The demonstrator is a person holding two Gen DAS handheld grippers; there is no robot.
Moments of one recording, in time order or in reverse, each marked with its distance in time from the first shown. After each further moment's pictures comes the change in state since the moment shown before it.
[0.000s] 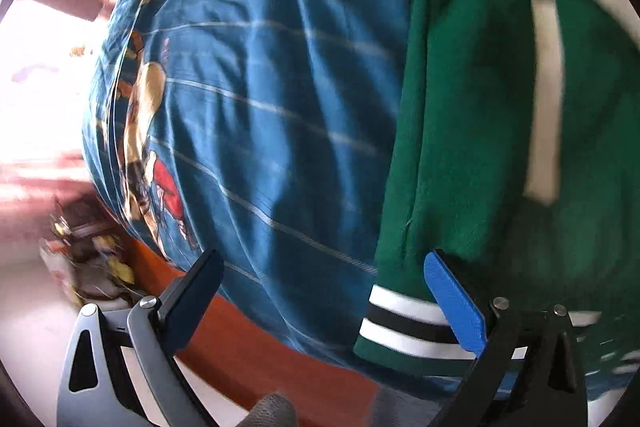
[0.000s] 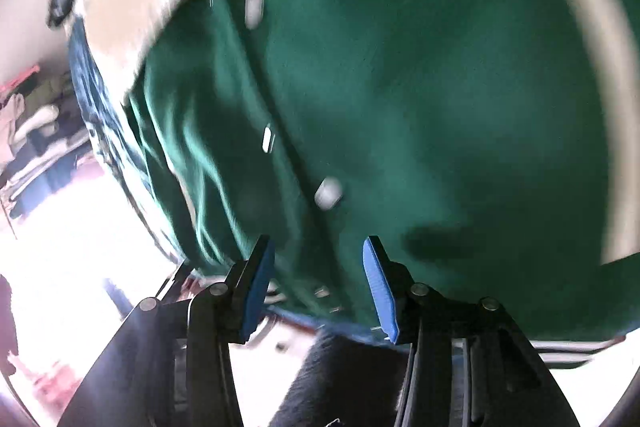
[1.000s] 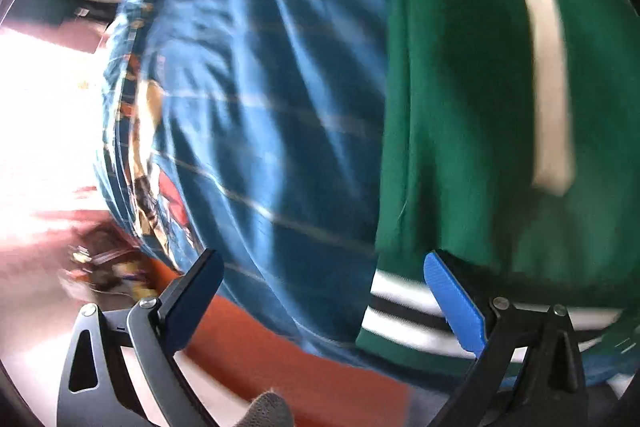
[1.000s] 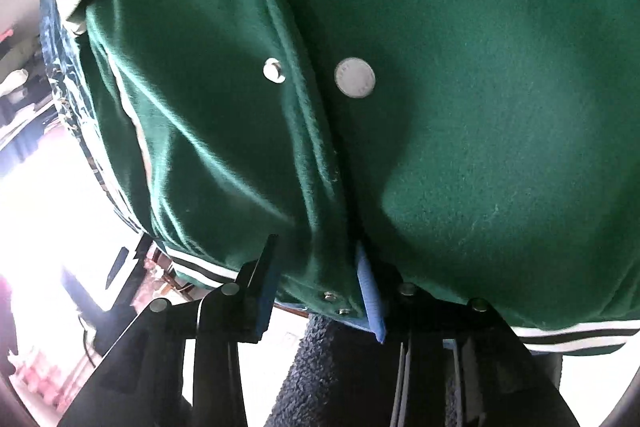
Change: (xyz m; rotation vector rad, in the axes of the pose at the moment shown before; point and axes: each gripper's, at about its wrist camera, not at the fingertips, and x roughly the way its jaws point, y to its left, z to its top) left arm 0.014 -0.010 -0.019 0.102 -0.012 0.057; right arm 0.073 0.019 -0.021 -0.025 0.039 -0.177
